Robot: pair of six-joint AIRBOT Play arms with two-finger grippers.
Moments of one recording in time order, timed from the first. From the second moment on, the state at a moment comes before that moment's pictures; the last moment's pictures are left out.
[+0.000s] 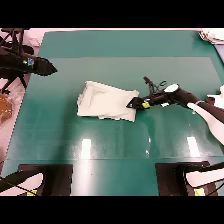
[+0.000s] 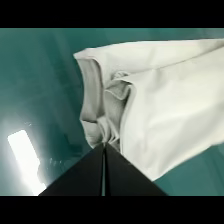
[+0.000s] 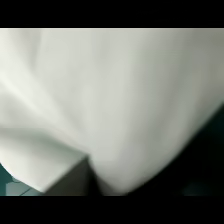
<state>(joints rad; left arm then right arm) -0.02 -1.19 1.48 1.12 -1.25 -1.22 0.22 -1.61 1.03 -0.56 0.96 1.07</state>
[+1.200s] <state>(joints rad) -0.02 -1.17 1.48 0.88 -1.53 -1.35 -0.78 -1.51 1.81 -0.62 1.13 1.60</state>
